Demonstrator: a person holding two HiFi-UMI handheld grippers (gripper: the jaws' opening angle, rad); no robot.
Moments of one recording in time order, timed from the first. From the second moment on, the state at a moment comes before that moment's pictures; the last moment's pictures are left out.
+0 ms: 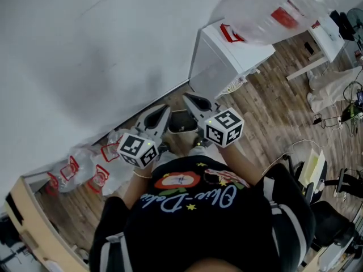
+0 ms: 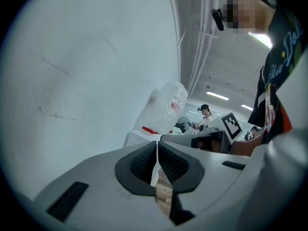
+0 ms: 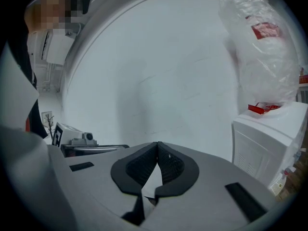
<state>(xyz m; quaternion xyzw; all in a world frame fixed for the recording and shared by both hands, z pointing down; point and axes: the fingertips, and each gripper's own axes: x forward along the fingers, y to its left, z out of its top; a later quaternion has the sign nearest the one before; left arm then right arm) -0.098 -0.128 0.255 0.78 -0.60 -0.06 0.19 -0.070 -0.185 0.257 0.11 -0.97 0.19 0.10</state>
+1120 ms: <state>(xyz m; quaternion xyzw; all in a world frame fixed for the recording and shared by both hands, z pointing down) -0.097 -0.119 0.250 0.78 -0.60 -0.06 0.19 -0.072 -0.179 0.247 0.11 -0.97 0.18 0.09</state>
